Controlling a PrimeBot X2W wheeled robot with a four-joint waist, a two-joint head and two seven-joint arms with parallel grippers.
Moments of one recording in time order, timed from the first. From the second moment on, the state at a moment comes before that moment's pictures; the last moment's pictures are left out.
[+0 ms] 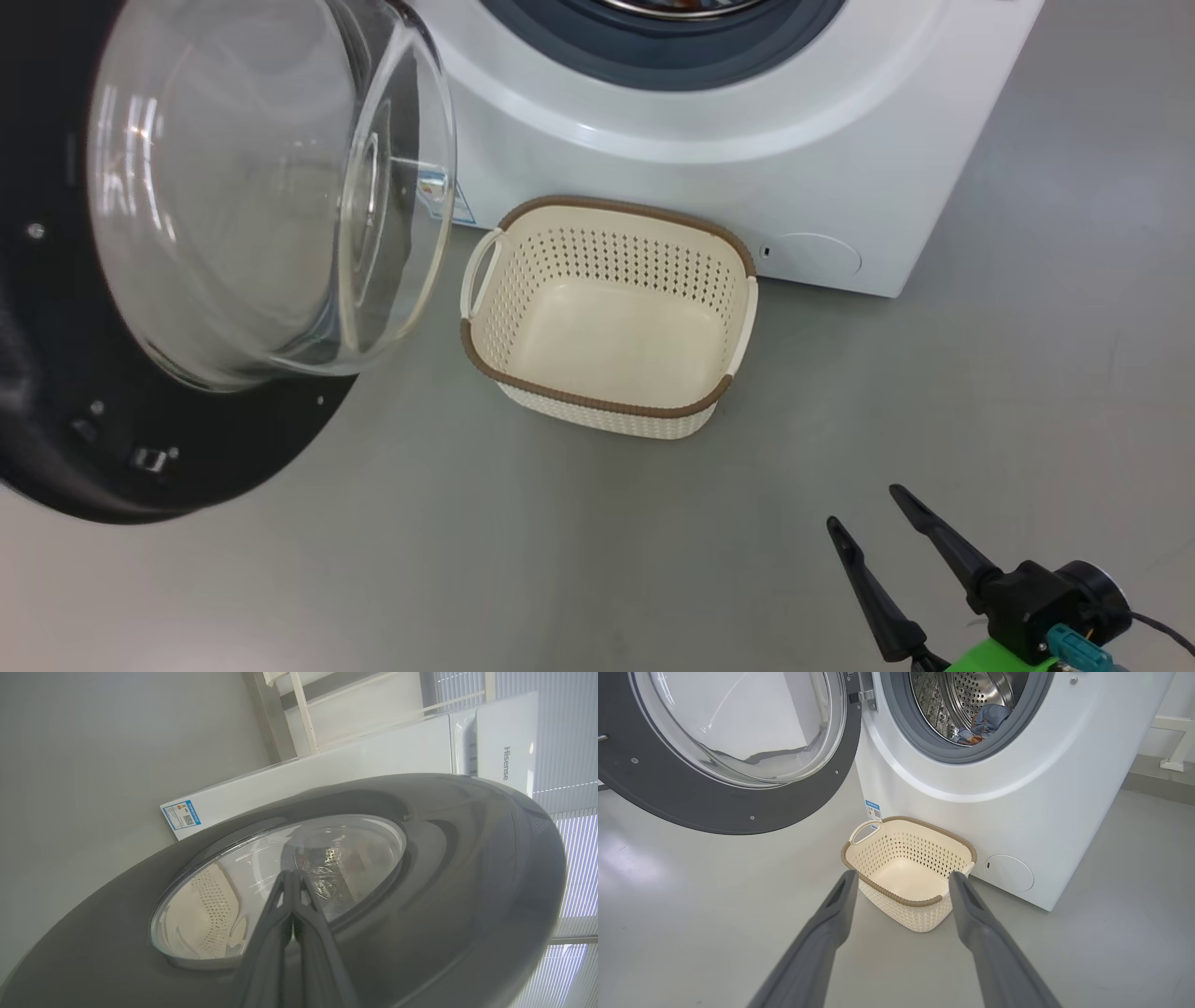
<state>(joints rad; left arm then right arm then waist) -0.75 0.33 0.53 0.66 -1.22 -0.07 0.86 0.01 -0.26 0.23 0.09 0.20 0.13 -0.25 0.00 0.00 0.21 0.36</state>
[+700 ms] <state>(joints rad) -0.66 0.08 0.40 0.29 -1.23 0.11 0.92 0.01 -0.16 0.23 0.12 0.20 0.13 -0.25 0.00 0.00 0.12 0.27</state>
